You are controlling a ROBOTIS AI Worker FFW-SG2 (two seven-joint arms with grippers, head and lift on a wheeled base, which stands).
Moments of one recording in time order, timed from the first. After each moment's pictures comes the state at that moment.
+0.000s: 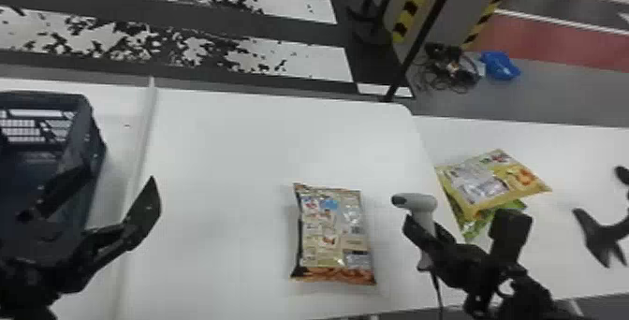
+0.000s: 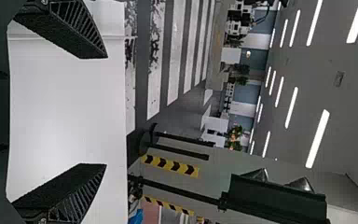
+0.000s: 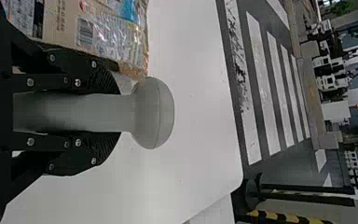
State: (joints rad) left arm 0.63 0.19 -0.05 -2.18 0.24 0.17 -0.18; right arm 0.54 -0.20 -0.37 -1.95 -0.35 0.54 0.31
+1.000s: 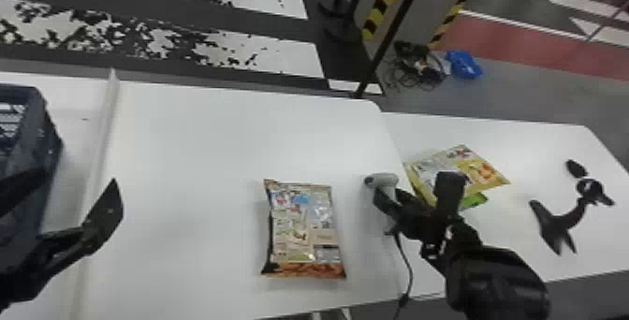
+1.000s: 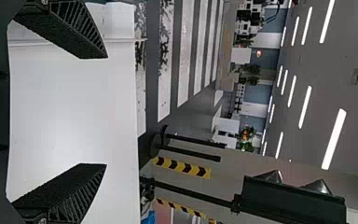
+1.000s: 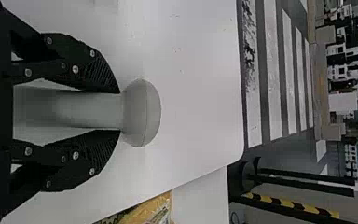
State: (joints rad) left arm 0.62 0.19 -0.05 -2.20 0.22 0.23 -0.17; right arm 0.17 -0.28 -0.31 -1.41 -0.17 0.37 0.36
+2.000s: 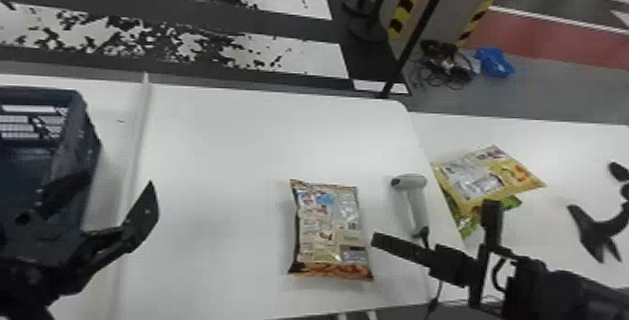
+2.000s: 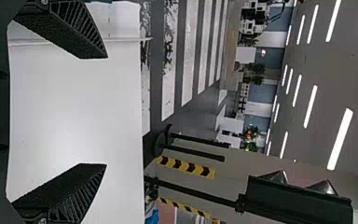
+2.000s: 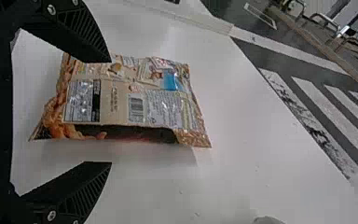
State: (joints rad) left arm 0.63 0.19 -0.05 -2.19 0.22 0.24 -0.17; right arm 0.33 -0.28 -0.47 -1.79 -0.51 1.13 0.78
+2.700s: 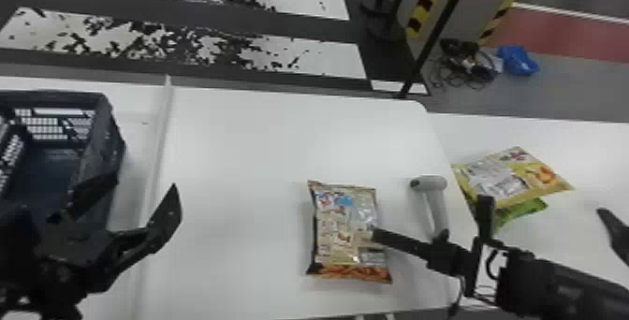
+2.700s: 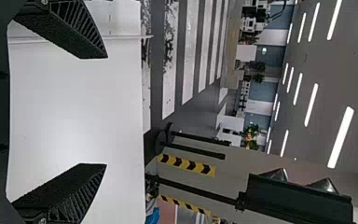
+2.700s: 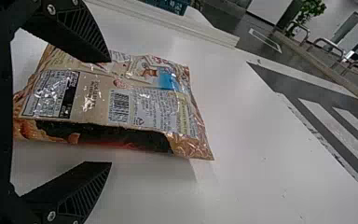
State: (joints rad) left arm 0.63 0.19 -0.05 -2.20 0.22 0.24 -0.18; right arm 0.19 -0.31 -0.34 -1.52 -0.42 0.96 0.88
